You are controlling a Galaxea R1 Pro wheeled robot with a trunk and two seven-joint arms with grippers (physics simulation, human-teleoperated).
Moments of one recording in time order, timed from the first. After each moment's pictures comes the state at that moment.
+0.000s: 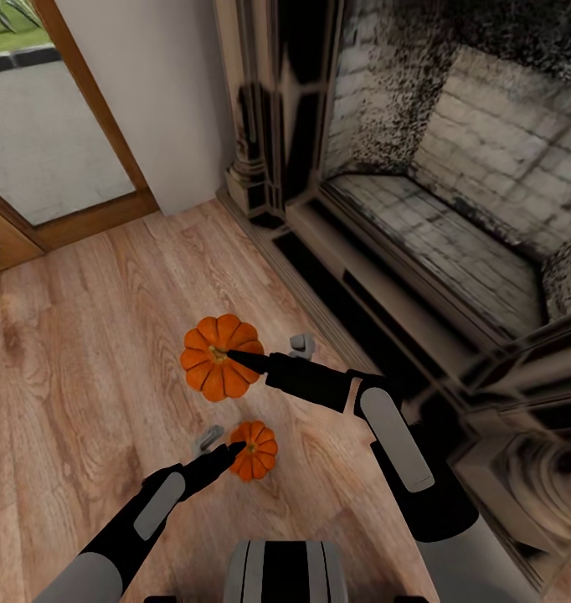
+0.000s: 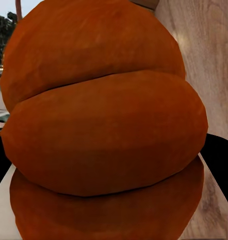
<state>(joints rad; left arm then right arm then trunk) -0.55 0.06 -0.27 -0.75 0.96 0.36 -0.02 -0.65 0.07 0.37 -1.55 -1.08 0.82 0.13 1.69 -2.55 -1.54</state>
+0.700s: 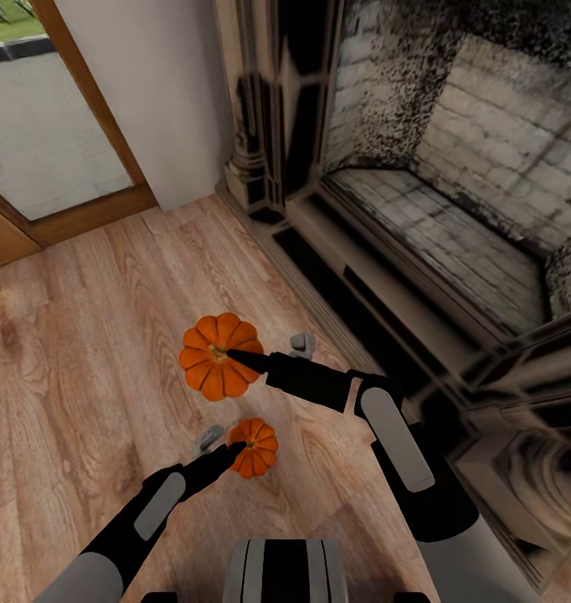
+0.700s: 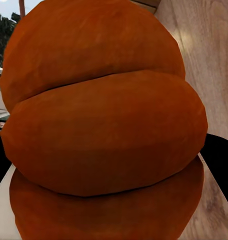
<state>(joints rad) -0.55 0.06 -0.27 -0.75 0.96 0.36 -0.02 -0.65 0.07 0.37 -1.55 -1.08 0.82 0.15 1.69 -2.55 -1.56</state>
